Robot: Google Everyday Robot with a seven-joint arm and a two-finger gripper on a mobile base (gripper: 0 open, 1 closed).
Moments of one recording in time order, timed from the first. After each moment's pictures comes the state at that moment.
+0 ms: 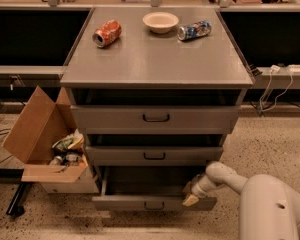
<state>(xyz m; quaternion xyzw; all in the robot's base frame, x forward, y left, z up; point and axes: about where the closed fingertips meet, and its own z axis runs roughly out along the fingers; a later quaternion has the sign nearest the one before) 0.584 -0.200 0.184 -0.62 0.74 0.17 0.18</state>
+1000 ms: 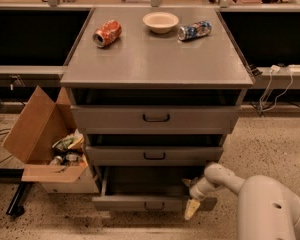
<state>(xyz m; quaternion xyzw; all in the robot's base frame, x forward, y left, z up) 0.566 -0.194 0.174 -0.65 0.72 0.19 0.17</state>
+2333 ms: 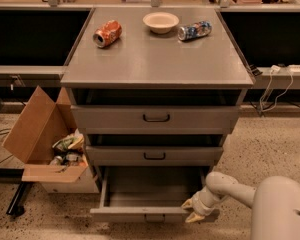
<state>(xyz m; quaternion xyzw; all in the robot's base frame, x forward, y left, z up) 0.475 -0.200 0.185 -0.75 0.62 0.21 0.12</state>
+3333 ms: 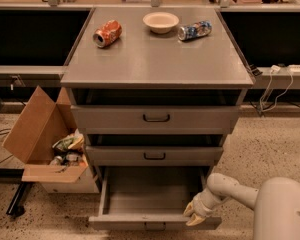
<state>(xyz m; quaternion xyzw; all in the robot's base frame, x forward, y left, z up) 0.468 -0.203 0.187 -0.75 0.61 0.21 0.12</state>
